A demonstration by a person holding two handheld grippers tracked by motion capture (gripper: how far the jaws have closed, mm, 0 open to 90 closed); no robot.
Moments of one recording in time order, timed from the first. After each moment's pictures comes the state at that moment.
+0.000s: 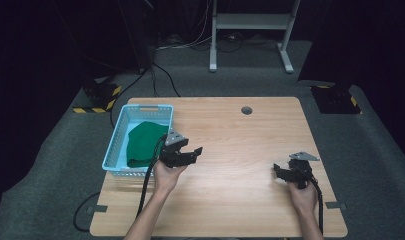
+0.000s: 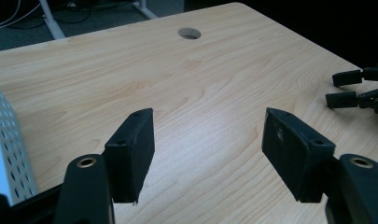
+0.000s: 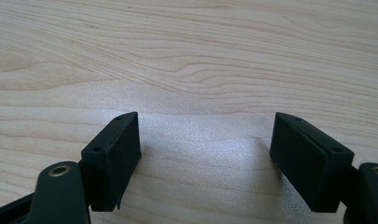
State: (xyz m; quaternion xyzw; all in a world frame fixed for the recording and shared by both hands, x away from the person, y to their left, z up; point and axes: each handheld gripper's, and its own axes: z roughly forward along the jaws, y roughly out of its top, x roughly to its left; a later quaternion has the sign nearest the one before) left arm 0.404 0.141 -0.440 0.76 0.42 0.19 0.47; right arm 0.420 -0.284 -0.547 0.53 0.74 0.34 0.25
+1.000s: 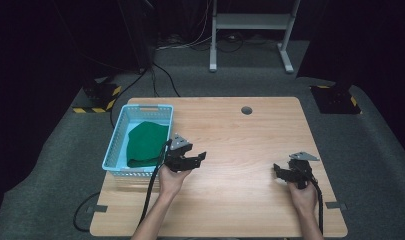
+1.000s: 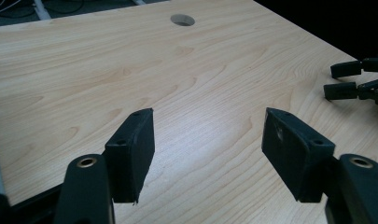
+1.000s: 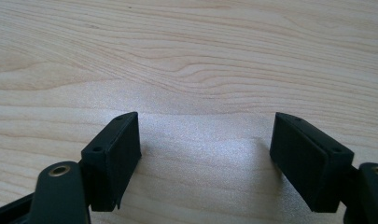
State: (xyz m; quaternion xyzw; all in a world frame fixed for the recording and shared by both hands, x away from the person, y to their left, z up) left arm 0.403 0.130 -0.460 0.76 0.42 0.17 0.47; right arm 0.420 -0.284 -0.547 0.53 0.74 0.34 0.25
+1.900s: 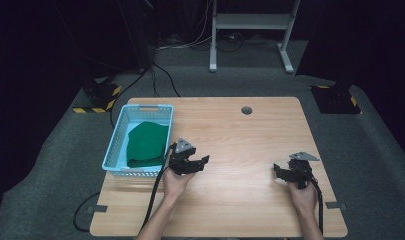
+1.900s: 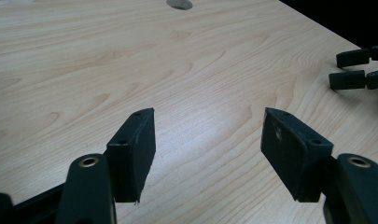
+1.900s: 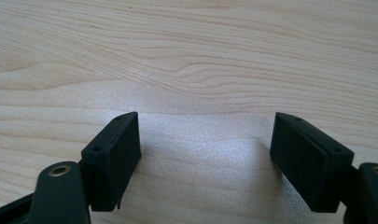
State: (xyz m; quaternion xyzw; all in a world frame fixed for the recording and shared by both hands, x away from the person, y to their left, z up) left arm 0.405 0.120 -0.479 0.76 0.43 0.16 0.46; right arm 0.420 -0.284 -0.547 0.53 0.74 0.34 0.25
